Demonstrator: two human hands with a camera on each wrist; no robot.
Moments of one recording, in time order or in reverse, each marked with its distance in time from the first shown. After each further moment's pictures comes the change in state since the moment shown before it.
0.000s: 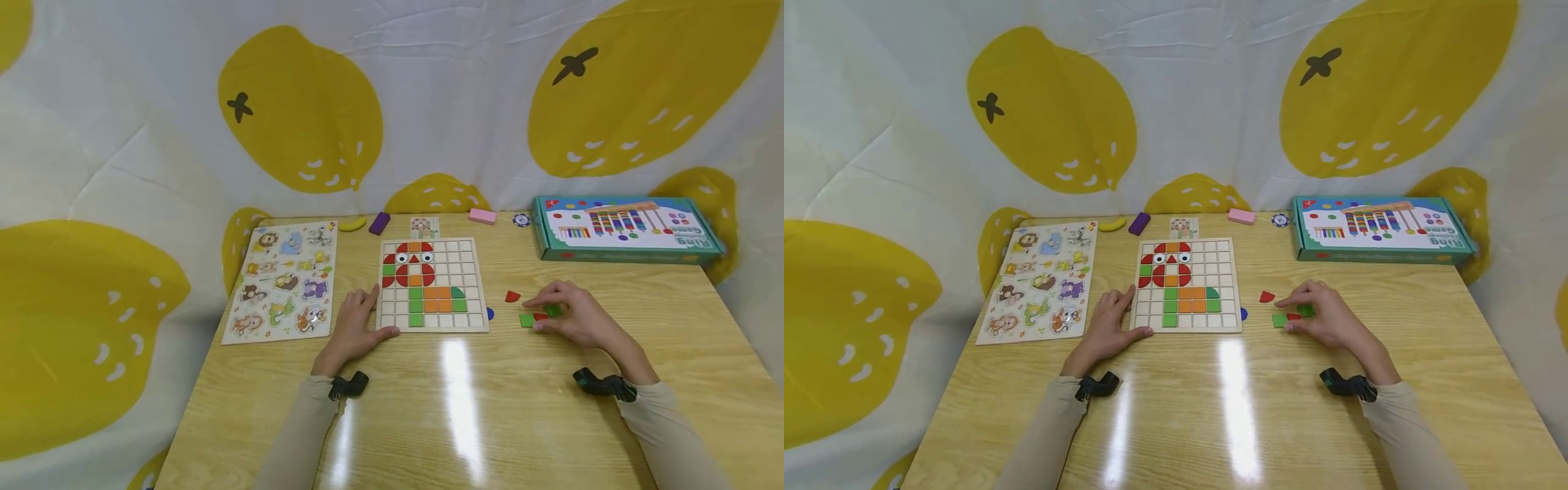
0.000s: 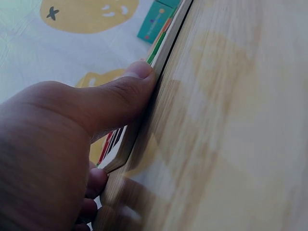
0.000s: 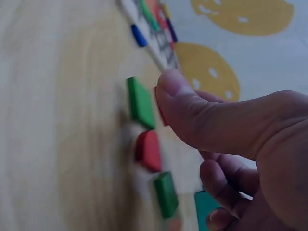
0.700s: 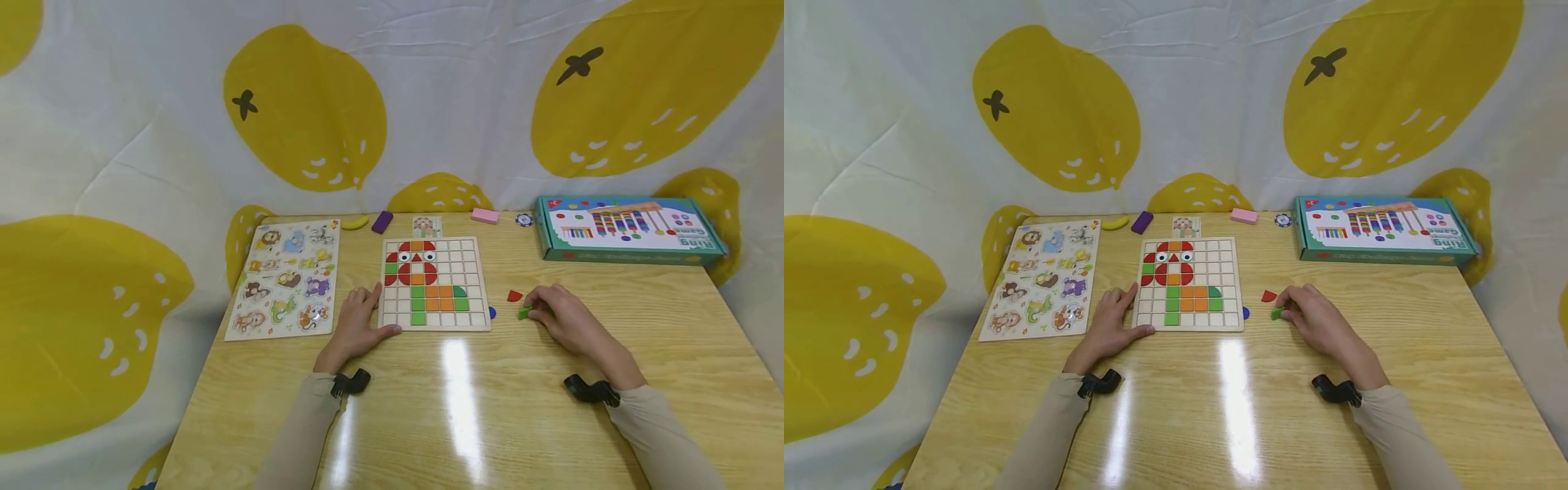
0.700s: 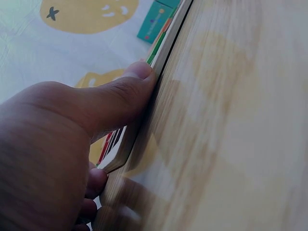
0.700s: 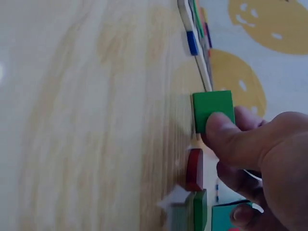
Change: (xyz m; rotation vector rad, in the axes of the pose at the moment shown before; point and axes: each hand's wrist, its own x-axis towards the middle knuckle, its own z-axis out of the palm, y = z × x) left_hand 0.000 -0.003 0.002 0.011 0.017 0.021; right_hand 0.004 -0.006 0.019 -0.075 0.052 -0.033
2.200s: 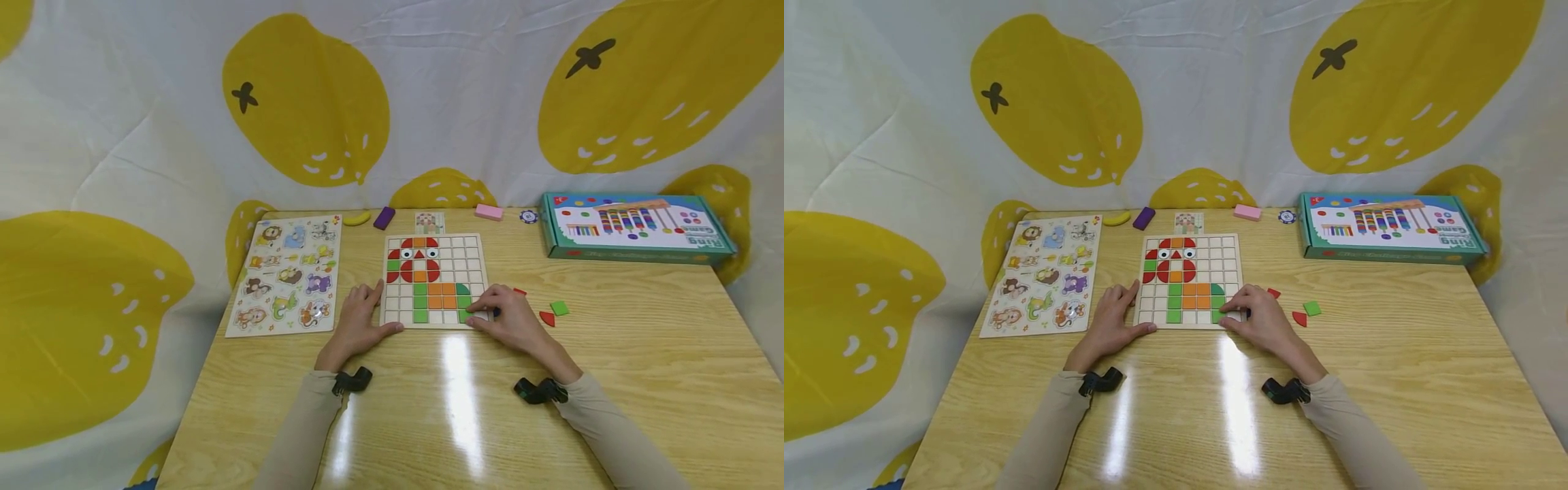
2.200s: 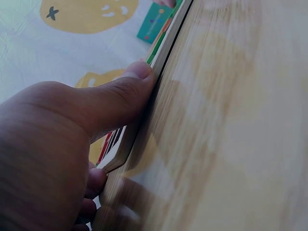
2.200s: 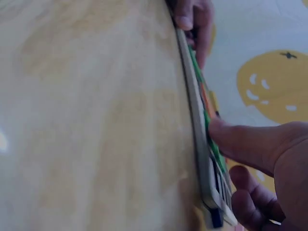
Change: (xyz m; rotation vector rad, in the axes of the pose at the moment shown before) left_hand 0.001 0.001 -0.002 -0.021 -0.022 -0.017; right_hand 0.041 -0.063 0.051 0.207 0.046 -0.018
